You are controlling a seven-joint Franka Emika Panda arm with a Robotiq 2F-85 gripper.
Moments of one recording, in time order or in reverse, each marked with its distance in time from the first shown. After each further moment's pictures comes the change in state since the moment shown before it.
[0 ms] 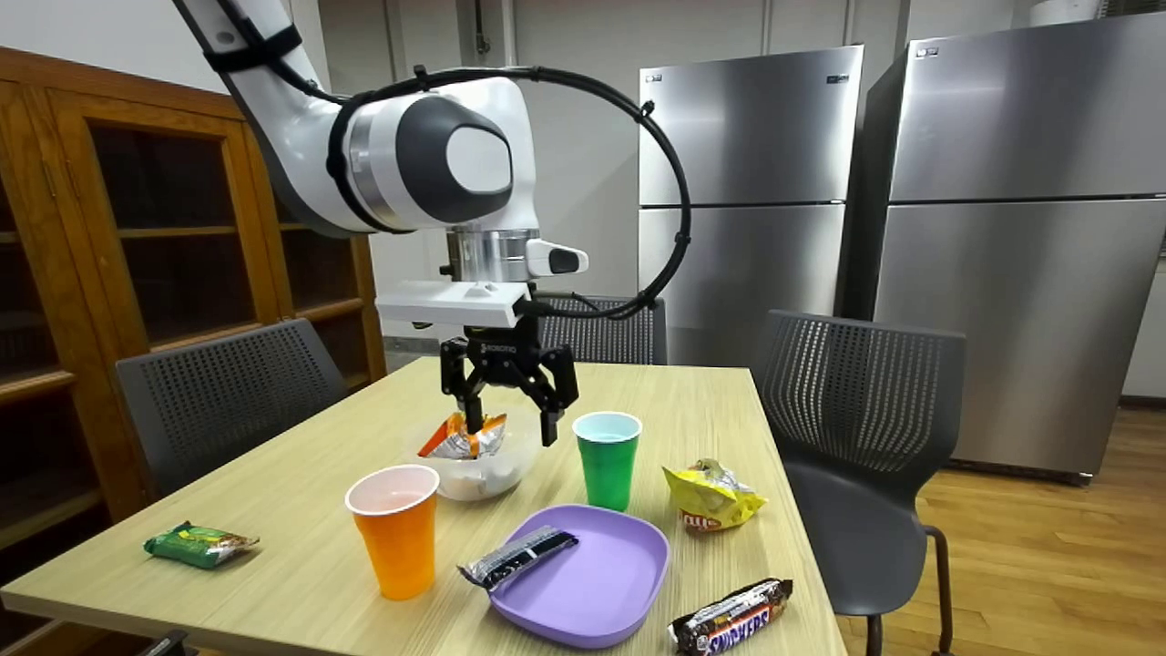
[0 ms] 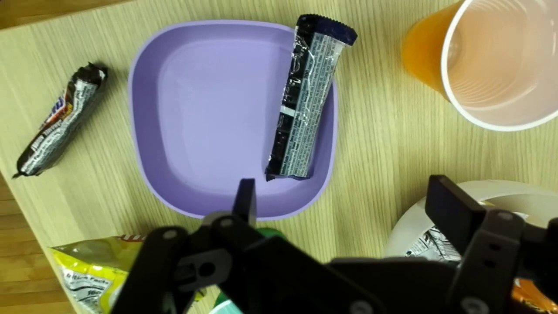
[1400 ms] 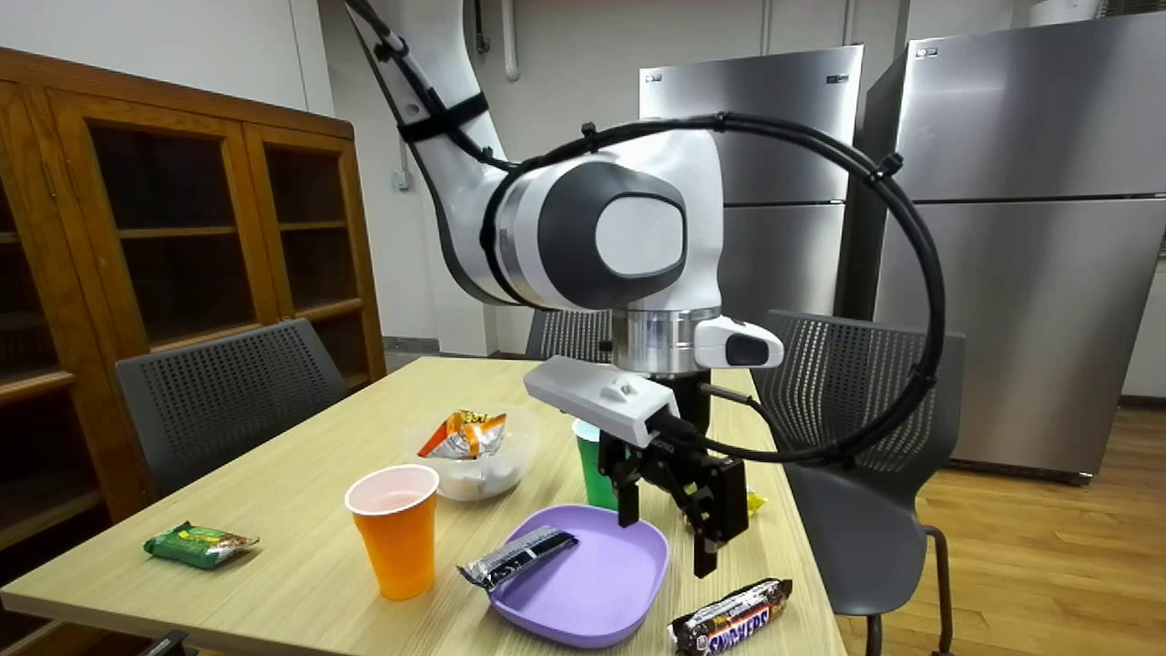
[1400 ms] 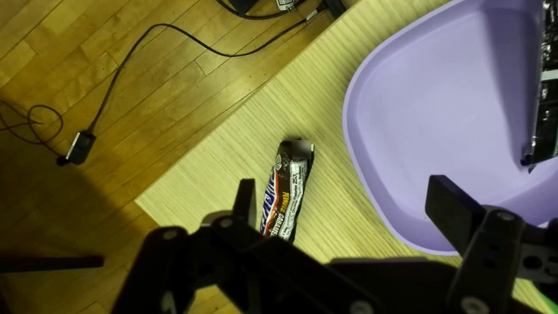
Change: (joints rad) arm -0.191 0.211 -0.178 0.082 0.091 0.084 0.075
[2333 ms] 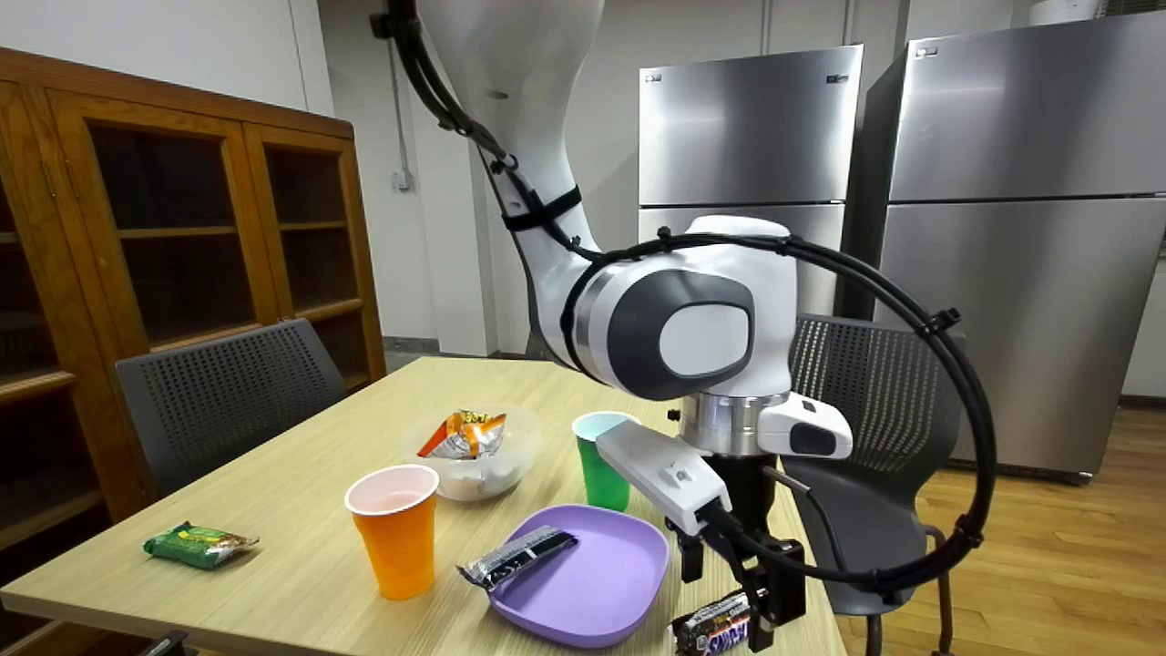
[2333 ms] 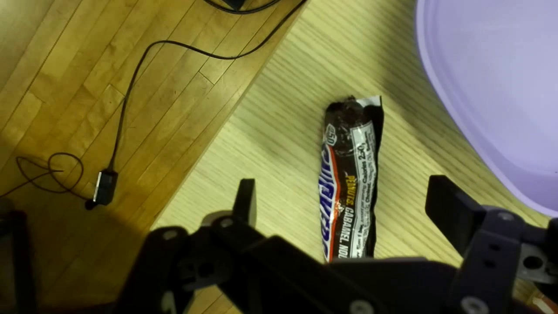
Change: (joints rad) arm -0.089 0.264 0.031 0.184 0.179 0.052 0.021
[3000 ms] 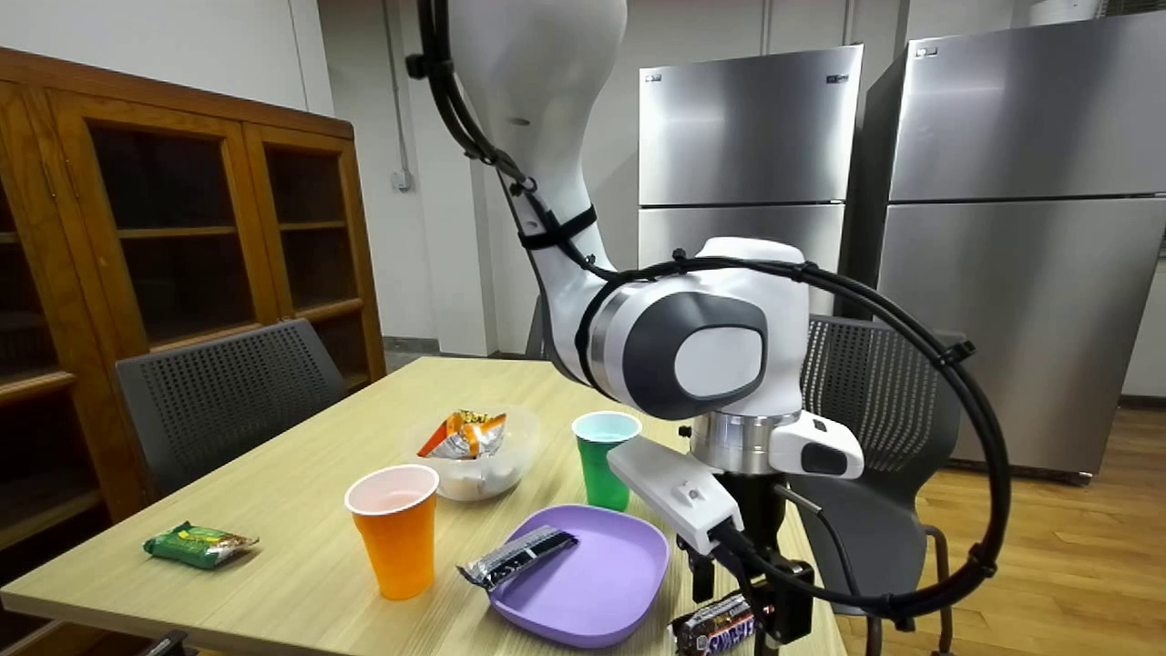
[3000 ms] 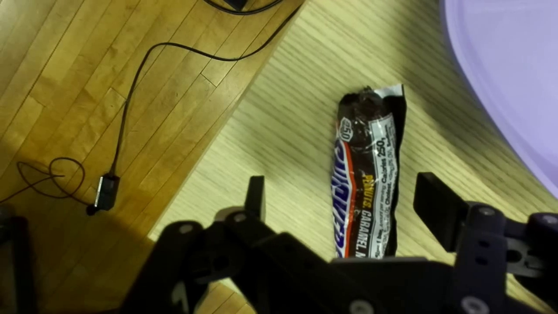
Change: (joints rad) arm -0.034 0.053 0.022 0.042 0.001 0.000 0.001
